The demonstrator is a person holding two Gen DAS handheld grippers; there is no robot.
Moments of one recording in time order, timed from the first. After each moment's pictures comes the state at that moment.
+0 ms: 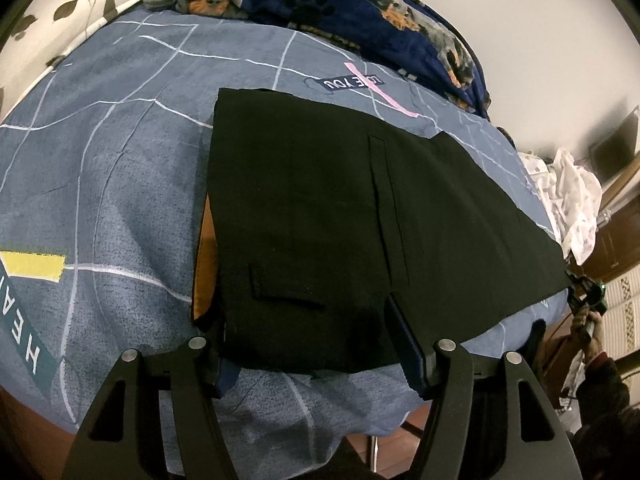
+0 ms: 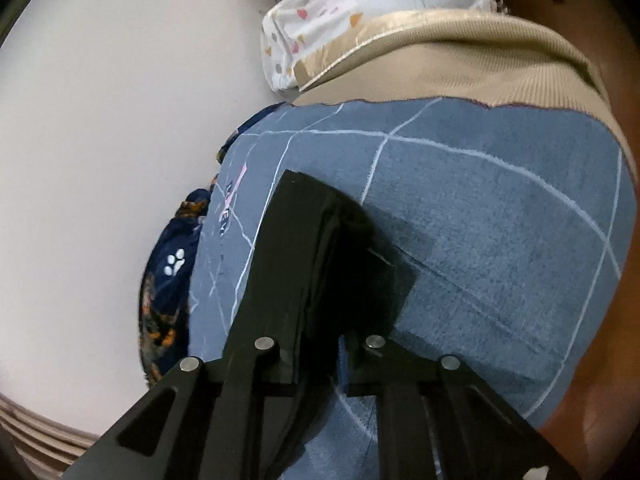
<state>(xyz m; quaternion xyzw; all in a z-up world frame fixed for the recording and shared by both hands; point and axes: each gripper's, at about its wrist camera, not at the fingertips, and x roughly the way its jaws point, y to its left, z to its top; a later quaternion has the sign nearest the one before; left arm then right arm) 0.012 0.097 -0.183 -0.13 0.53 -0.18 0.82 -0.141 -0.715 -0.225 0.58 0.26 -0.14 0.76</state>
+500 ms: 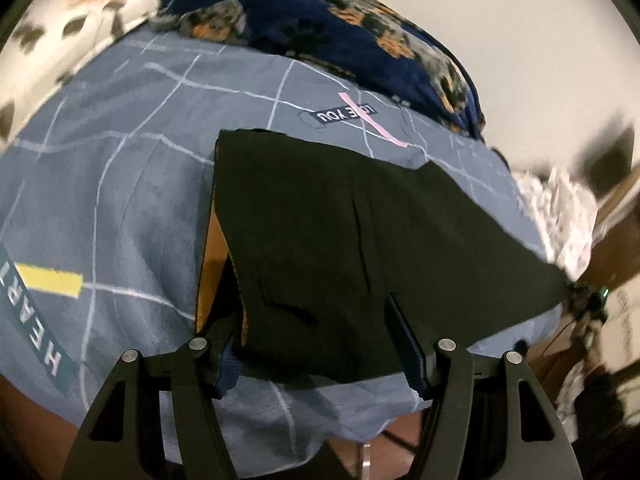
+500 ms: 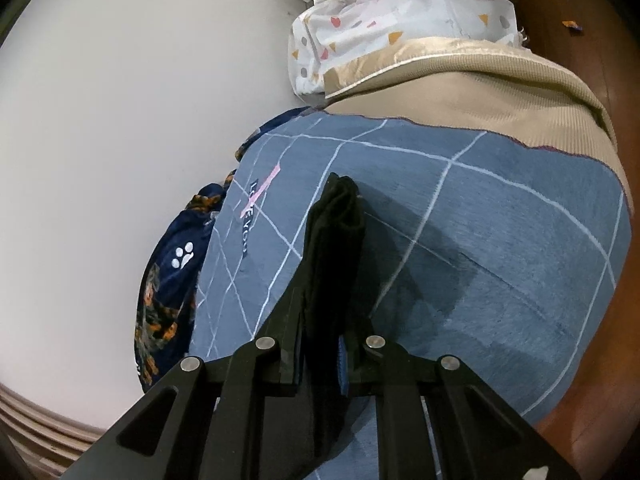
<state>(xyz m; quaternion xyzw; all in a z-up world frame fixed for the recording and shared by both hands) 0.013 0.102 -0.159 -0.16 0.50 -0.18 0.83 -0.127 -0.693 -0.177 0.54 0.26 -0.16 0.79</state>
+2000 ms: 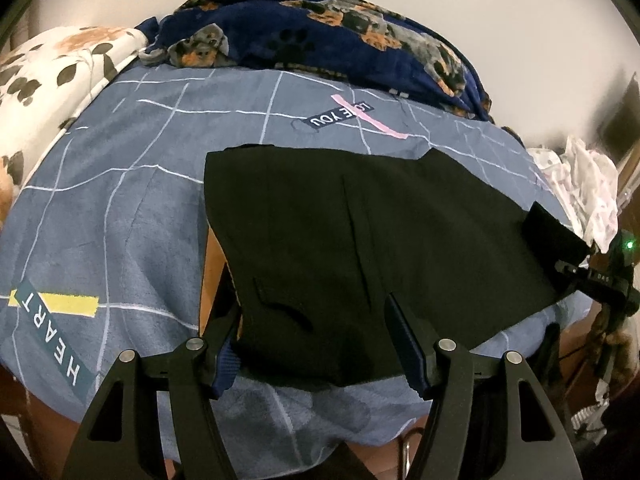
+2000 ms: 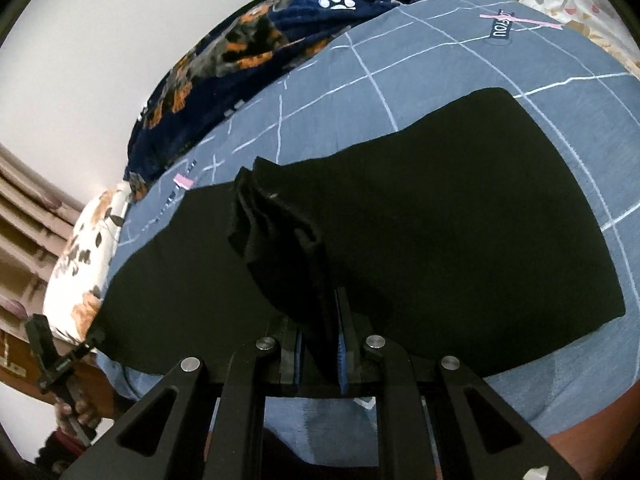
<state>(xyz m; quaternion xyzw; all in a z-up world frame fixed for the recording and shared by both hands) 0.004 0.073 -0.152 -0.06 0.49 -0.16 0.86 -0.018 -0.387 -0.174 0.26 0.46 0.05 0.85</state>
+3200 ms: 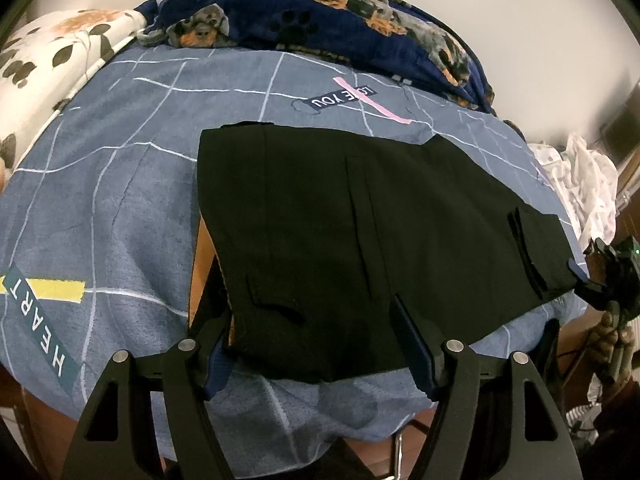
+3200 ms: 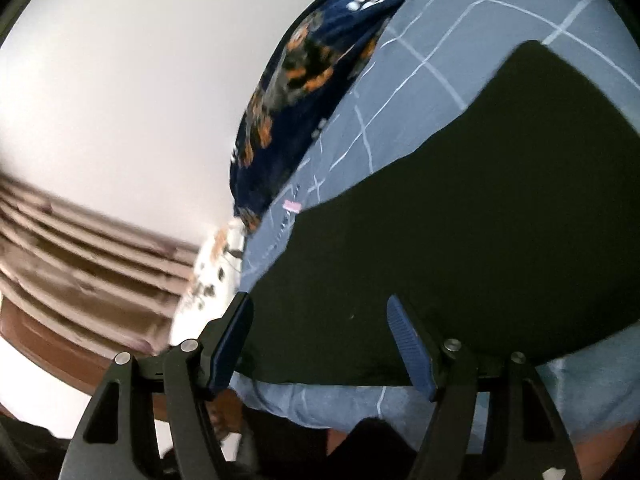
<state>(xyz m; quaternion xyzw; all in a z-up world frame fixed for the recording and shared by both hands) 0.006 0.073 -0.162 -0.07 0.51 -0.16 0.84 -0.040 -0.410 -0.172 0.46 0.37 0.19 0.78</state>
